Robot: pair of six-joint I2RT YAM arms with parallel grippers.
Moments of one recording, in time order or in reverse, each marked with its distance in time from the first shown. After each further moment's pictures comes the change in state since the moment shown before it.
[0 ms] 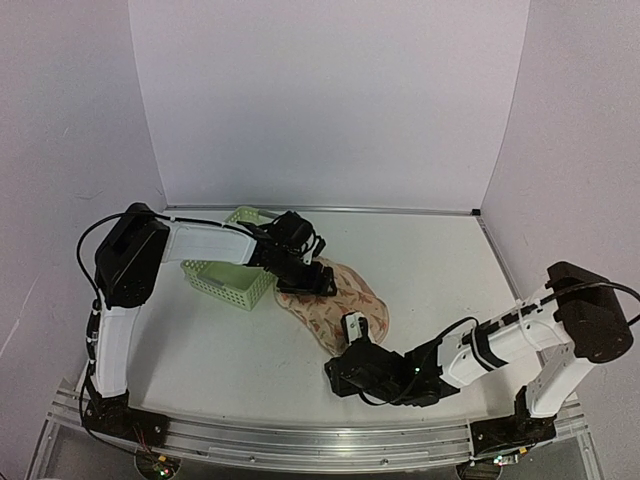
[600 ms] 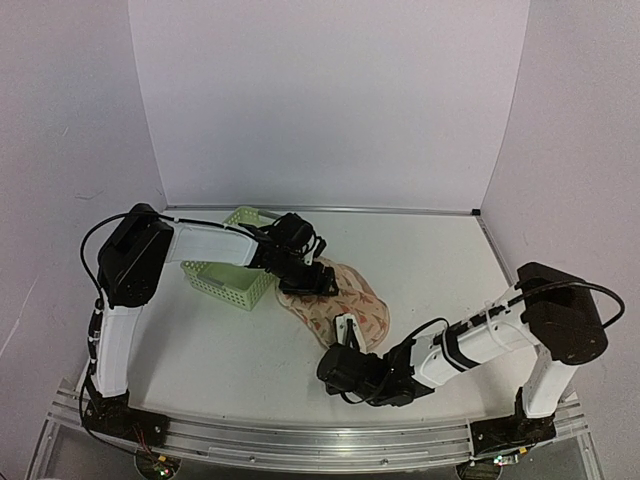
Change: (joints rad) left arm 0.001 0.024 0.000 0.038 0.019 -0.022; right arm 0.001 0.146 0.124 -0.109 0.088 0.036
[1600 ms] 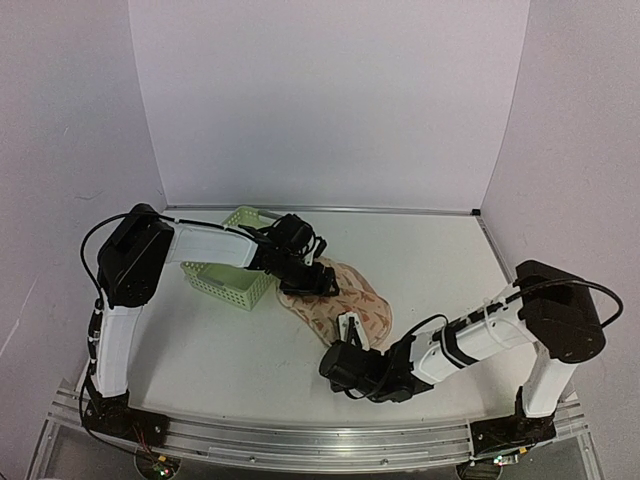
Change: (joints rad) left arm 0.000 -0.001 -0.017 0.031 0.005 0.000; right arm -0.031 0.037 0.027 -0.039 0.018 -0.020
